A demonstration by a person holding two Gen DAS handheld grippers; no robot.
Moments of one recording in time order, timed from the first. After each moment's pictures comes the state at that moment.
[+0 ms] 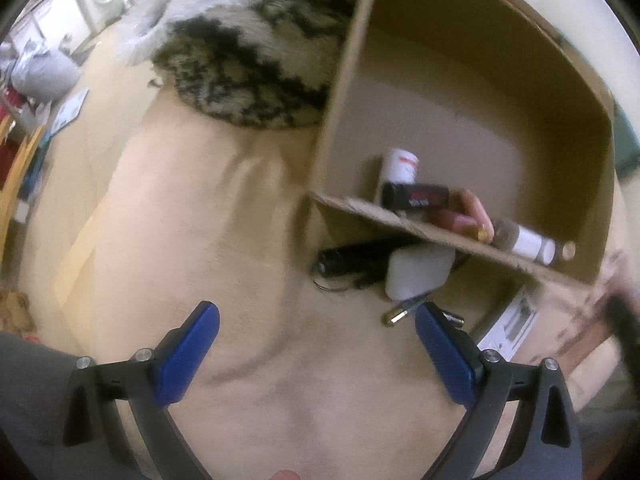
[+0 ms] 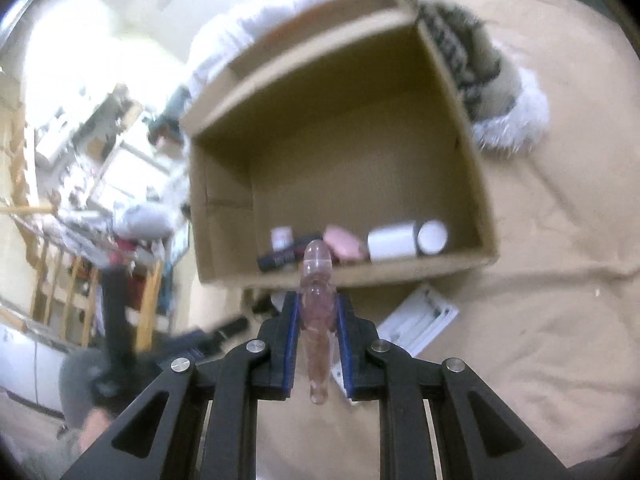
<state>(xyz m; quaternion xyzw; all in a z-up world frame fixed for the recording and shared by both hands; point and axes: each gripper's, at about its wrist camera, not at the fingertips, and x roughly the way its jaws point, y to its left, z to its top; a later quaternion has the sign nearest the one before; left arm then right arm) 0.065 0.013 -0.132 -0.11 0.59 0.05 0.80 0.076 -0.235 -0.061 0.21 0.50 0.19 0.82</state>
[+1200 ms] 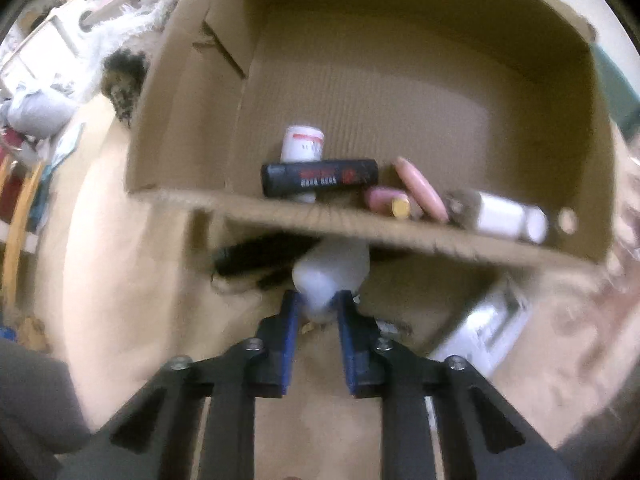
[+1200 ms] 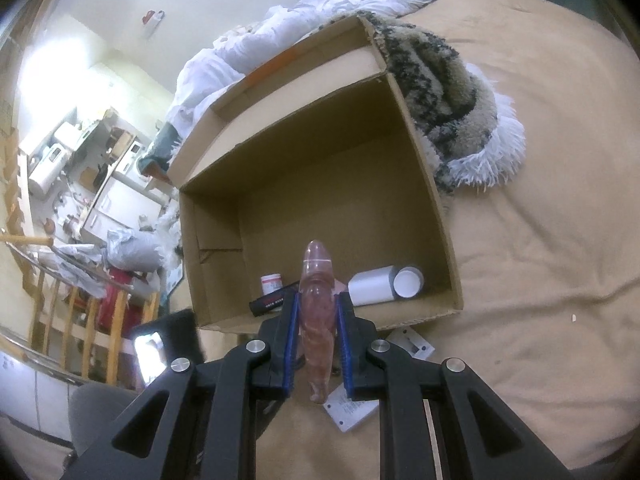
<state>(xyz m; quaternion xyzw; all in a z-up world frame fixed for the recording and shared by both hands) 0.085 -0.059 -0.149 -0.05 0.59 0.05 0.81 0.090 -0.253 -0.044 0.23 0.48 0.16 0.83</state>
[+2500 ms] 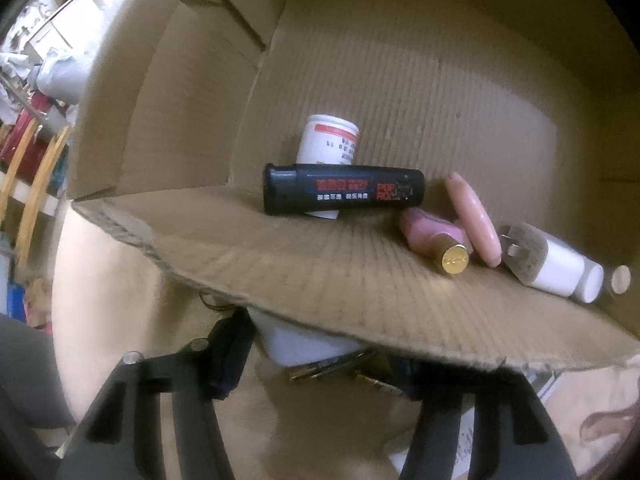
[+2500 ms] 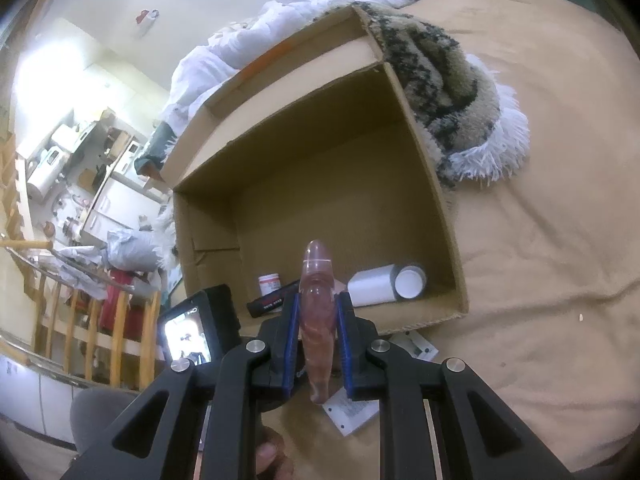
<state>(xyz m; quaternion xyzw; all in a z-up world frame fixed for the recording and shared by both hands) 0.110 -0.058 -0.176 -0.07 0.60 0.14 0.78 0.097 -0.251 -0.050 0.24 0.49 0.16 0.82</state>
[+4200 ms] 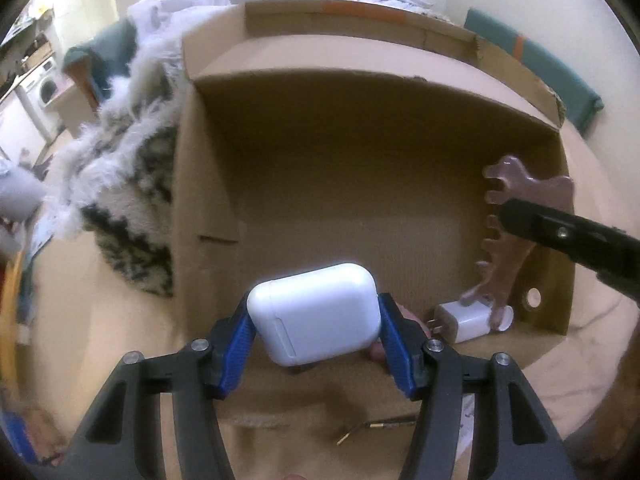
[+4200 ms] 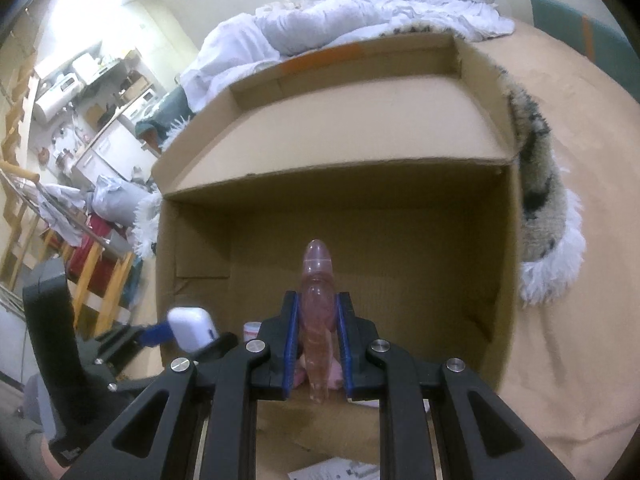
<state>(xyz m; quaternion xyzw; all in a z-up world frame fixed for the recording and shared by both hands) 0.148 -0.037 -0.081 0.01 0.50 -0.03 0.86 0.178 -0.205 -0.044 0.11 0.48 0.20 0.84</state>
